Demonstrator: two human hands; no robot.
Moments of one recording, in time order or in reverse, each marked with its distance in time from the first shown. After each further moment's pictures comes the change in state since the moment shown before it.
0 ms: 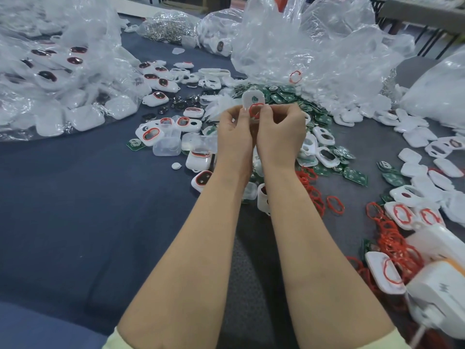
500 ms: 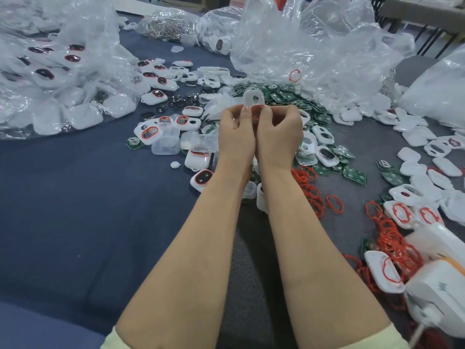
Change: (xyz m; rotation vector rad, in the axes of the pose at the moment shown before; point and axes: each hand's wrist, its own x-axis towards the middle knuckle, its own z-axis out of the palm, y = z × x) left_hand 0.002 -0.006 -0.002 0.182 0.027 0.071; right_hand -0.002 0.006 0.003 -0.010 0.009 -0.012
